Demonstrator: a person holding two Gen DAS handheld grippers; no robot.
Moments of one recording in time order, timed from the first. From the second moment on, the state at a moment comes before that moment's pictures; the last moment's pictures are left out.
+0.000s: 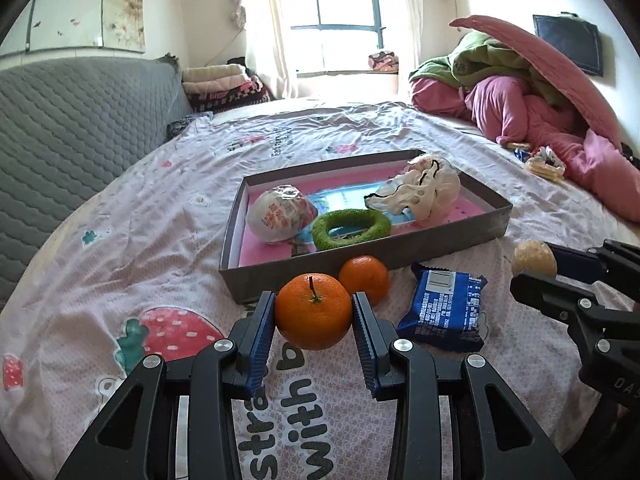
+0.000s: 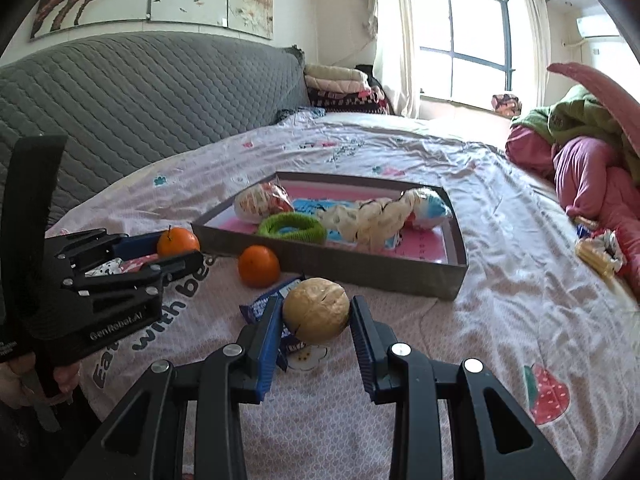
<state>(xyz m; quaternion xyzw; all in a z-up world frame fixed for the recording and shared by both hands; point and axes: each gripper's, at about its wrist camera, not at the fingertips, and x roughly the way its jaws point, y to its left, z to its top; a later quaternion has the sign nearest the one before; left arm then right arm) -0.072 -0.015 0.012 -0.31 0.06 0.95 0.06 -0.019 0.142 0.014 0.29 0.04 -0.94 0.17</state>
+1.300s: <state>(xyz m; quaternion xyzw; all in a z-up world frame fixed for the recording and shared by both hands) -0.099 -0.018 0.033 -0.30 0.02 0.95 0.06 -0.044 0.157 0.058 0.22 0.03 -0.96 0.15</state>
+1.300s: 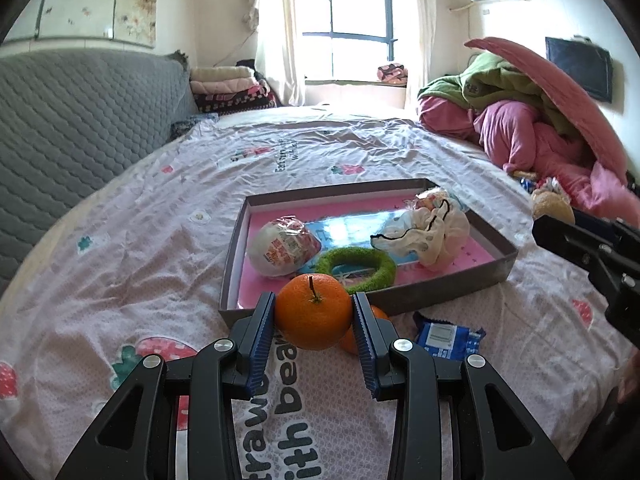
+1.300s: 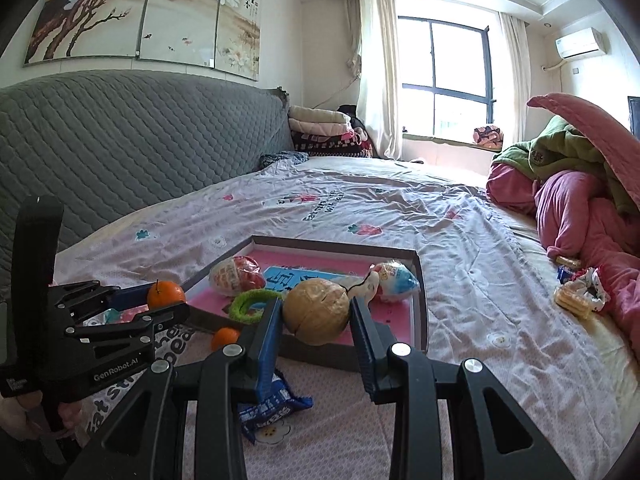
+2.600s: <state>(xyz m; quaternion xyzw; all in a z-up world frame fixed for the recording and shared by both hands) -0.159 -0.031 0.049 -0.28 0.02 0.96 0.03 -0.098 0.153 0.081 0.19 0.04 -0.97 0.13</state>
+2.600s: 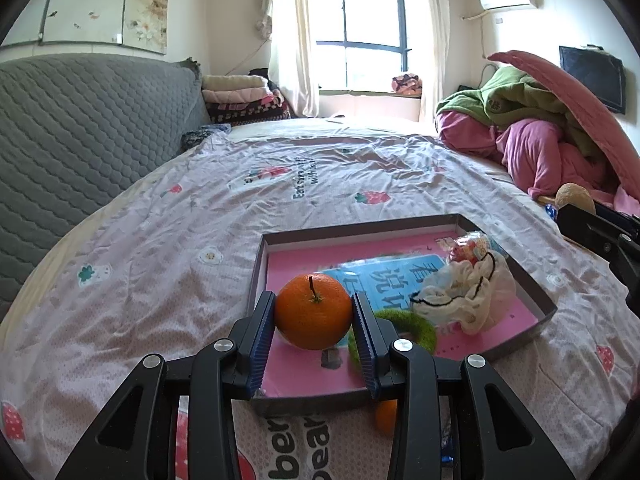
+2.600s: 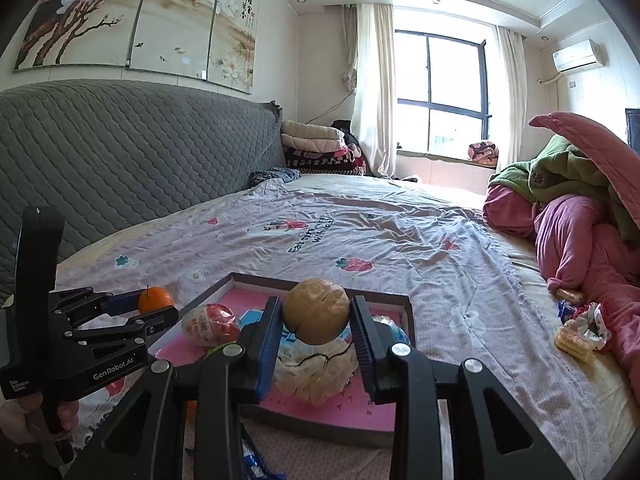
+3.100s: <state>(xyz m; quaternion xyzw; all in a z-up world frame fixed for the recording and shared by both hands) -0.185 -0.058 0.065 -0.27 0.00 0.96 0.01 -0.120 0.157 0.091 0.17 0.04 -0.98 0.12</state>
